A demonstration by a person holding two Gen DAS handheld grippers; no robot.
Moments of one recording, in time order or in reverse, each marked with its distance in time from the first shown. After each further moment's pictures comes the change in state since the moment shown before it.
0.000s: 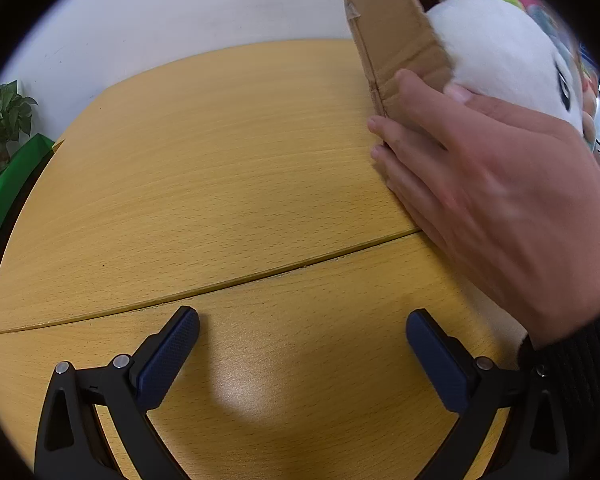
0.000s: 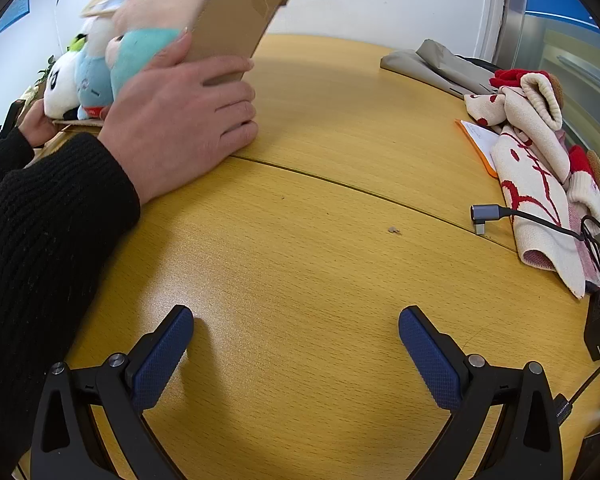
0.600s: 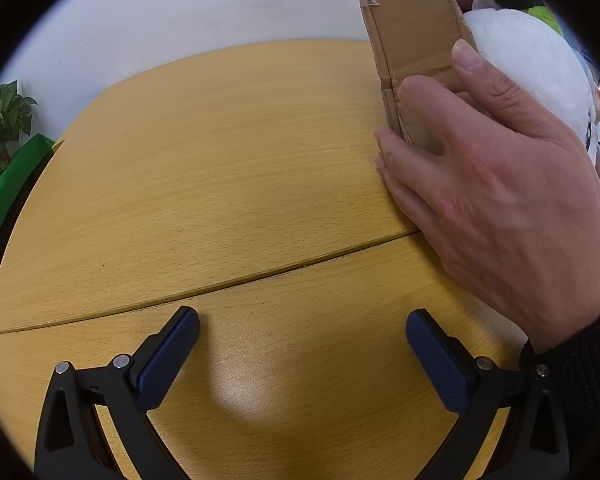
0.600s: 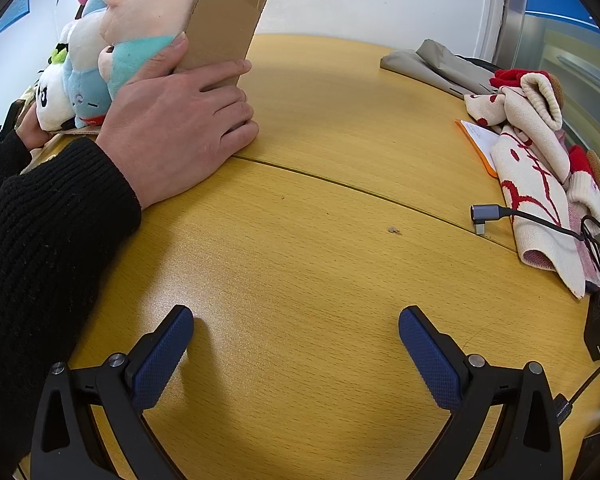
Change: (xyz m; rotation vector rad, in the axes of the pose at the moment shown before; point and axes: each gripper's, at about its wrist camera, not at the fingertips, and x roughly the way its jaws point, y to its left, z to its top) left arm 0.001 0.001 0.000 0.001 0.000 0.000; right arm 0.000 0.000 0.000 0.000 0.000 0.000
